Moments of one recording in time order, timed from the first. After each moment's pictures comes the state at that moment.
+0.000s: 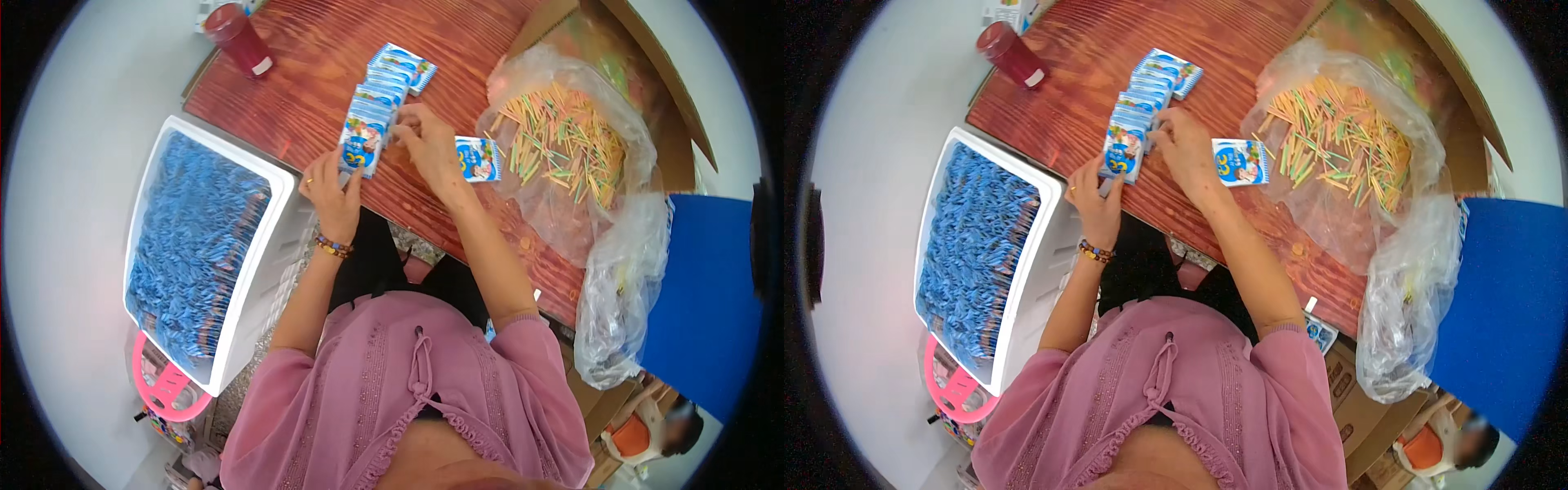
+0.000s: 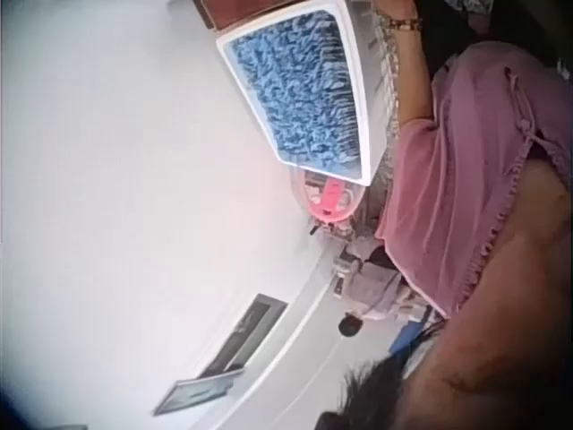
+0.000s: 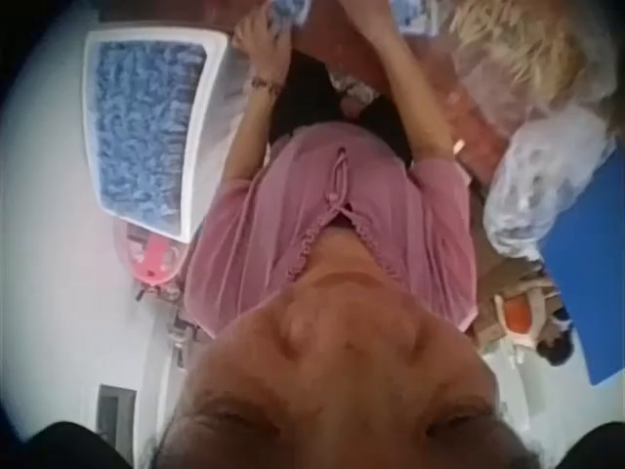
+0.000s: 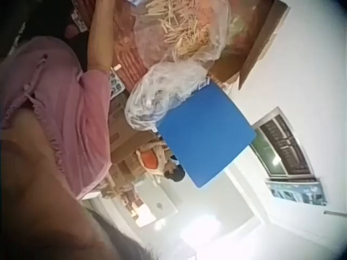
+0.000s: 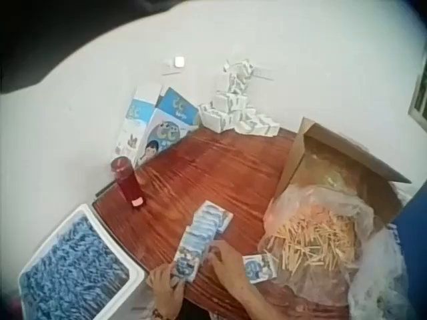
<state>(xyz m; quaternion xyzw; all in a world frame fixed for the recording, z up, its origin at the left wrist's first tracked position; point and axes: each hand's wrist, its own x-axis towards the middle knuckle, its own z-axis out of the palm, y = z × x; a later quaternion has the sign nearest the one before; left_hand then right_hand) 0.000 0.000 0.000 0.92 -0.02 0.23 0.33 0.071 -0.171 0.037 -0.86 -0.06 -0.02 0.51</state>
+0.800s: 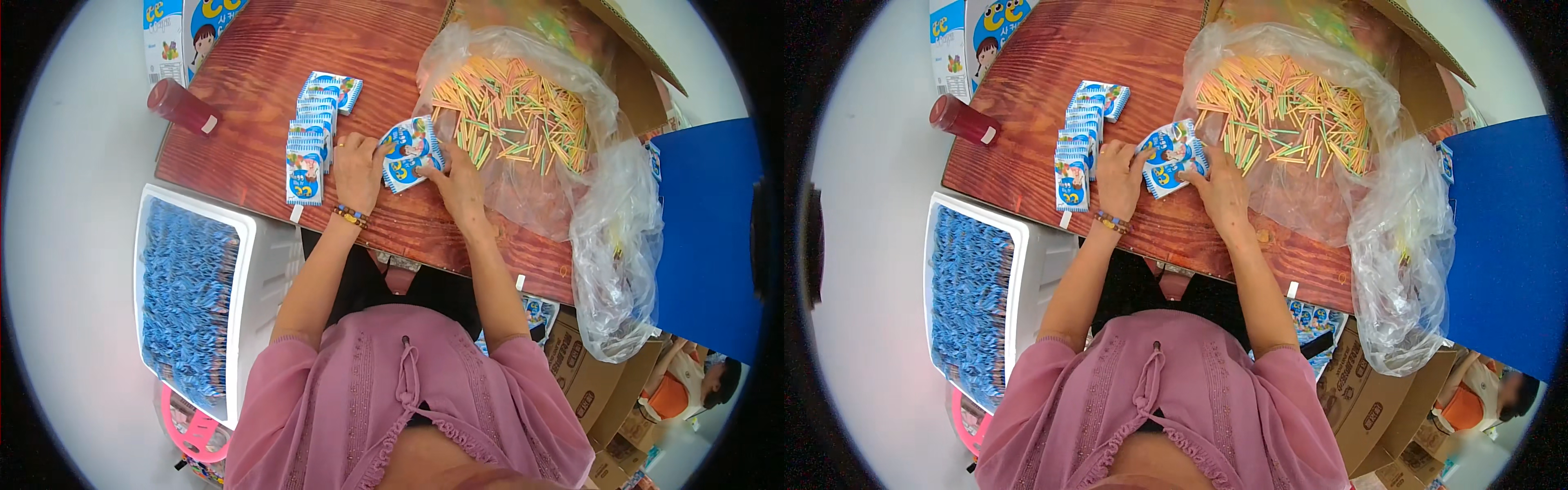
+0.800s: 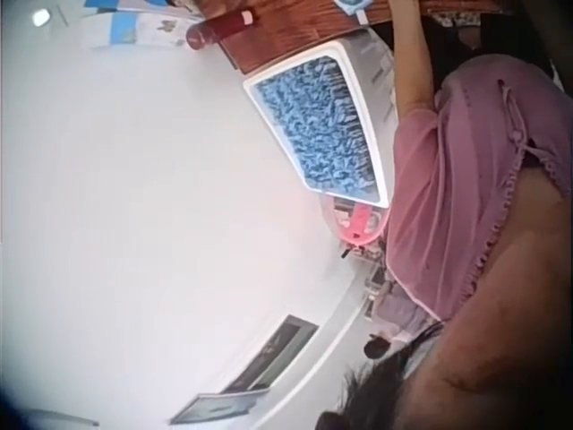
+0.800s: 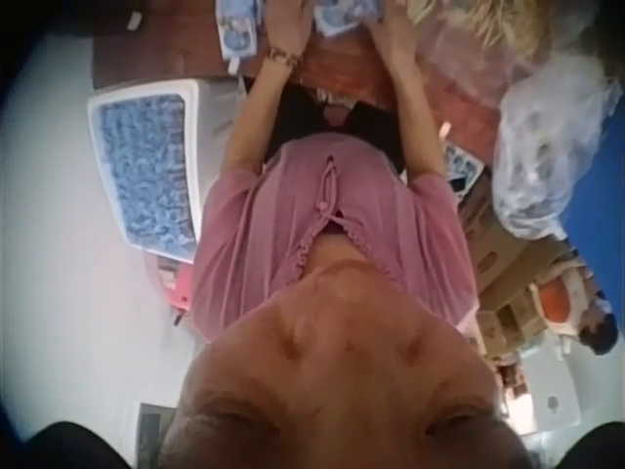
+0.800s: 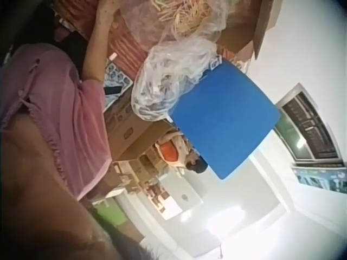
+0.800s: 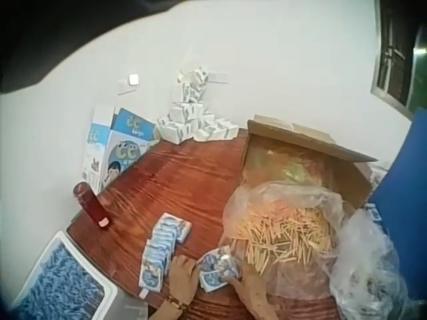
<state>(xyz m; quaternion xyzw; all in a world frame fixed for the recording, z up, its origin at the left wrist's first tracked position) 0.073 -0.116 0.012 0.86 -0.23 0.26 0.37 0.001 -0.286 0.029 -0.91 0.12 -0.12 0.37</state>
